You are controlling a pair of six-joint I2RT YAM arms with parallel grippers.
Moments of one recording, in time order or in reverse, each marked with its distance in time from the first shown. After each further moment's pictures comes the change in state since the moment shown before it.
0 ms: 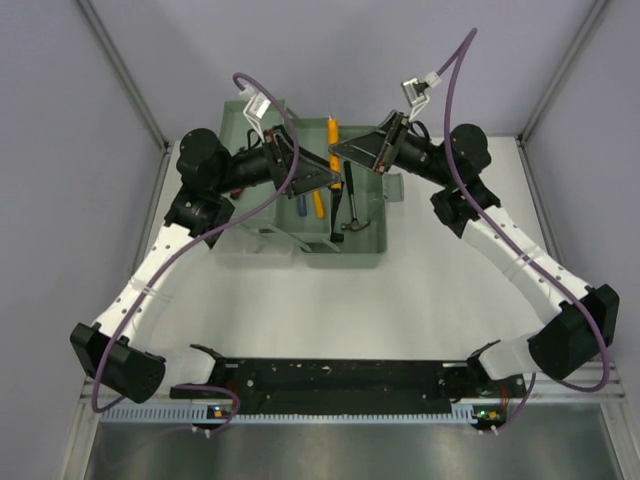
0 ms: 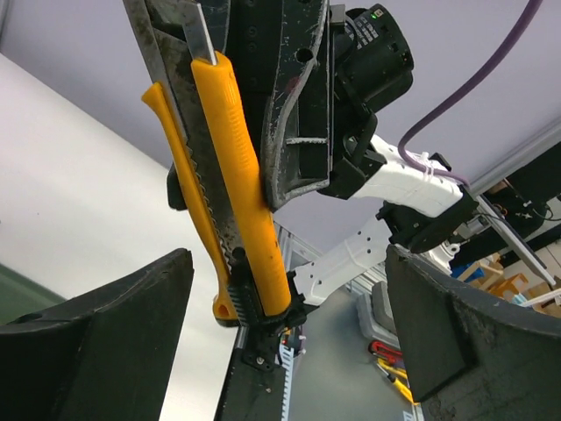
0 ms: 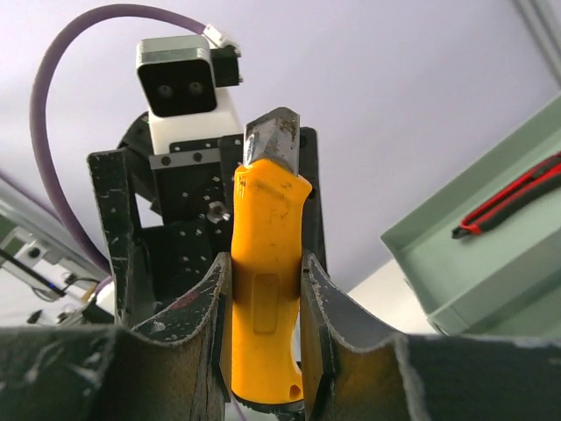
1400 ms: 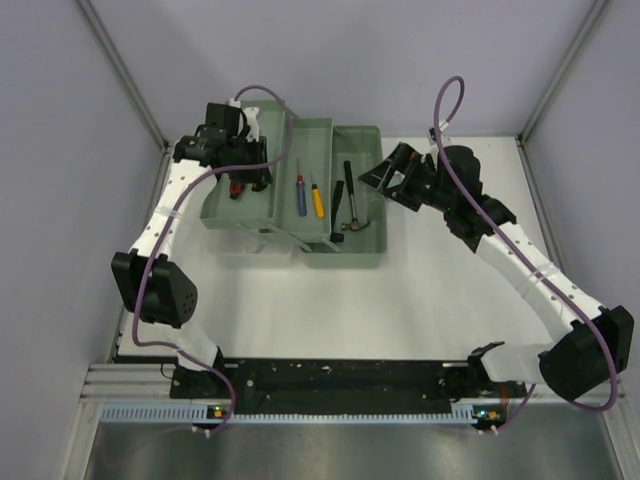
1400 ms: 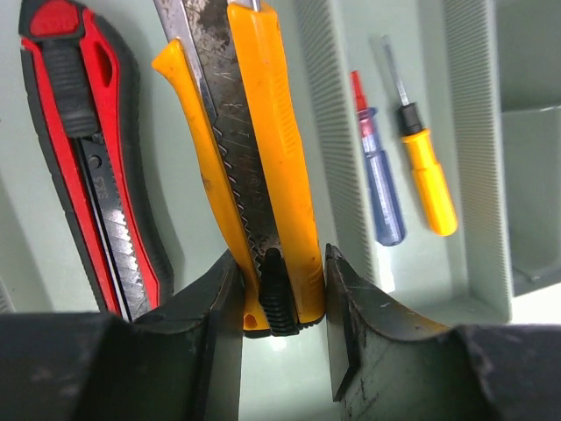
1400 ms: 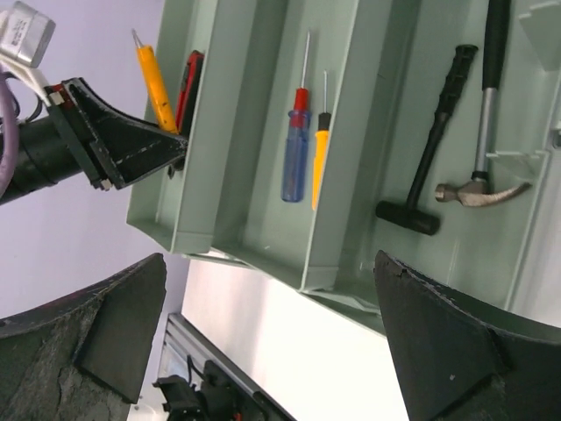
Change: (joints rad) left arm 0.222 0.426 0.419 -1.038 -0.724 0.732; right arm -0.068 -0.092 -0.146 -0.600 0.446 -0.159
